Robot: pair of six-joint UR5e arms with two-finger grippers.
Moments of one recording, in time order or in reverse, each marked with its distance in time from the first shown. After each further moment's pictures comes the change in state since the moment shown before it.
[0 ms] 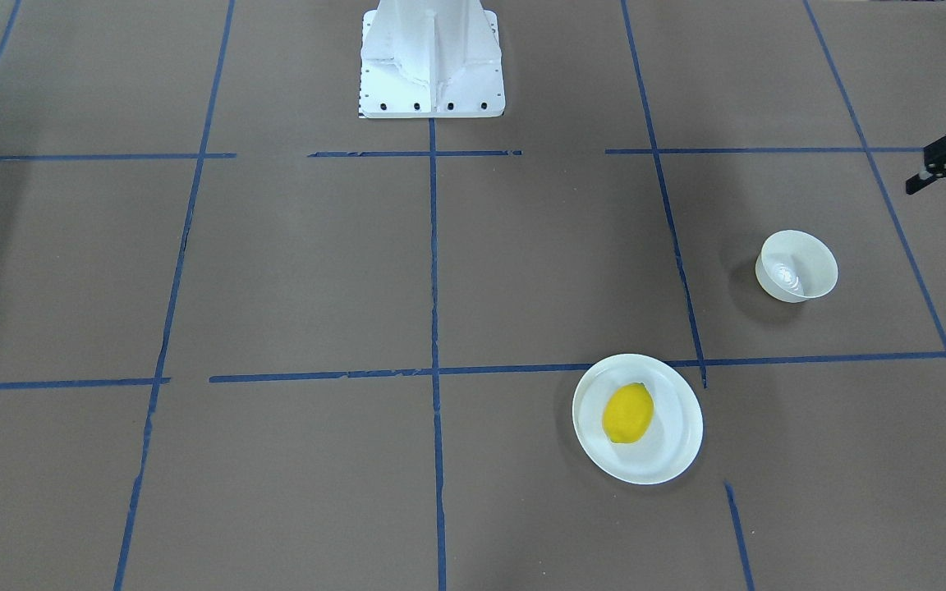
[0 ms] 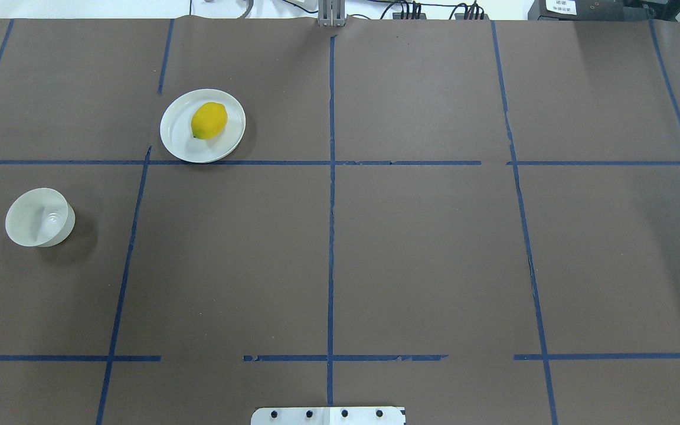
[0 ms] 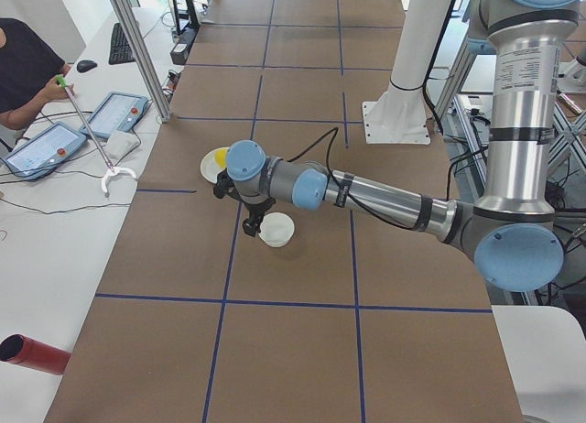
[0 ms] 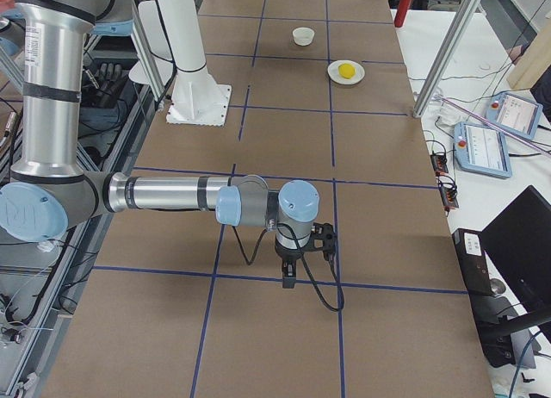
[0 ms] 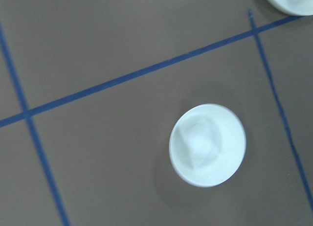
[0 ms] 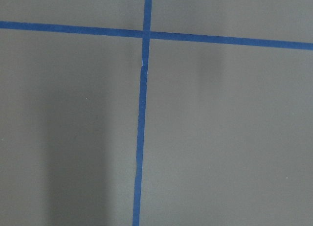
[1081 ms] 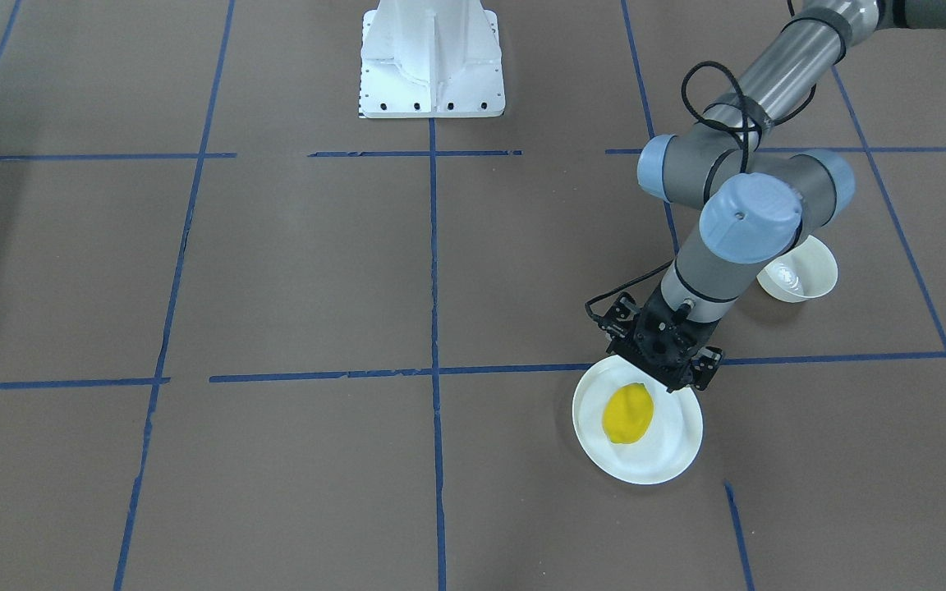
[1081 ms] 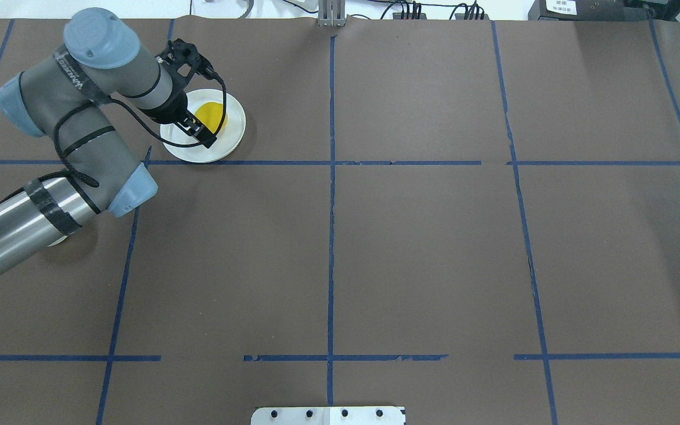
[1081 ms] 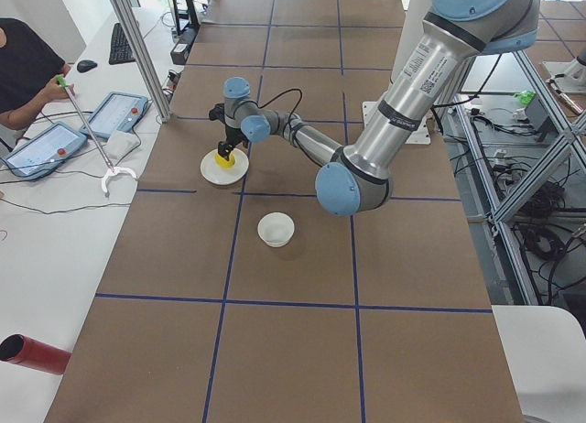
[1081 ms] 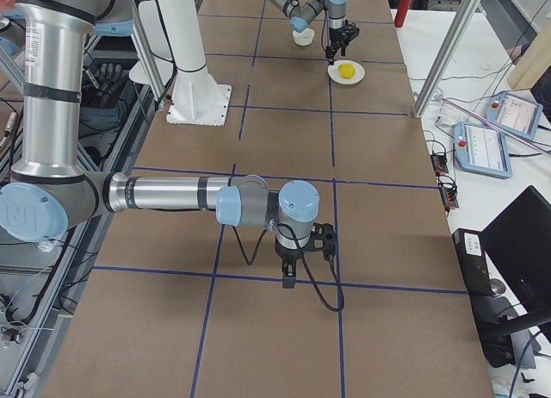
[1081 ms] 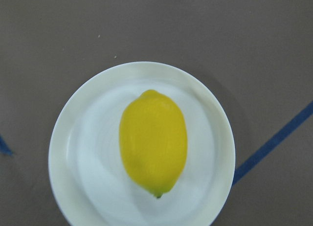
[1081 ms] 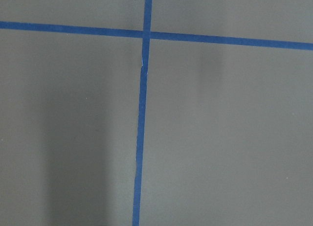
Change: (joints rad) left arm 0.475 -0.592 0.497 -0.325 0.528 -0.286; right arm 0.000 0.000 0.000 0.000 0.000 0.000
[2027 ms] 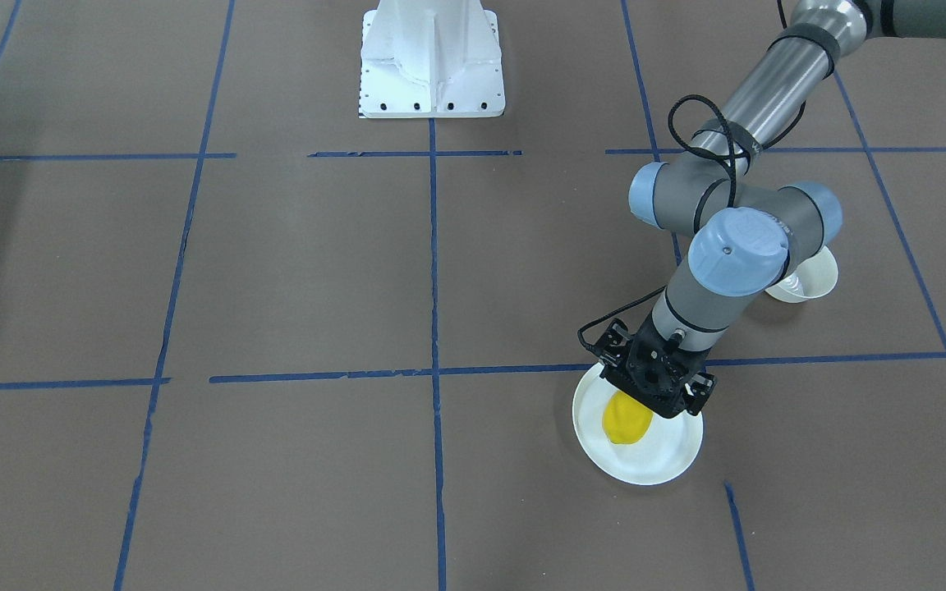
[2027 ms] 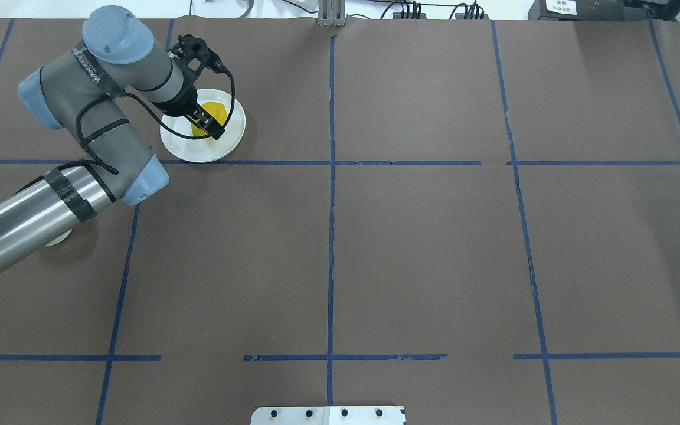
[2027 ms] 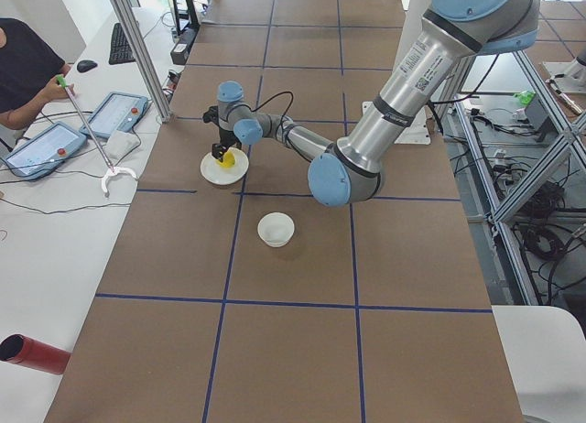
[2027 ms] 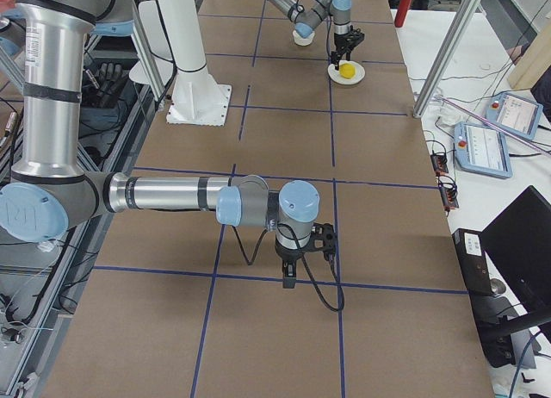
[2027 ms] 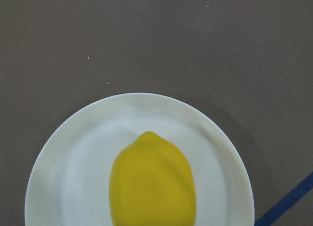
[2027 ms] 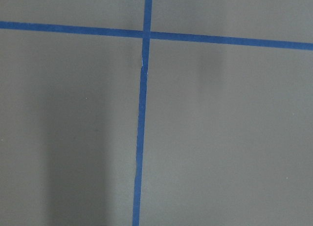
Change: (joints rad) left arm -0.011 -0.041 0.091 -0.071 0.019 -0.007; right arm 0.000 0.000 0.000 0.000 0.000 0.000
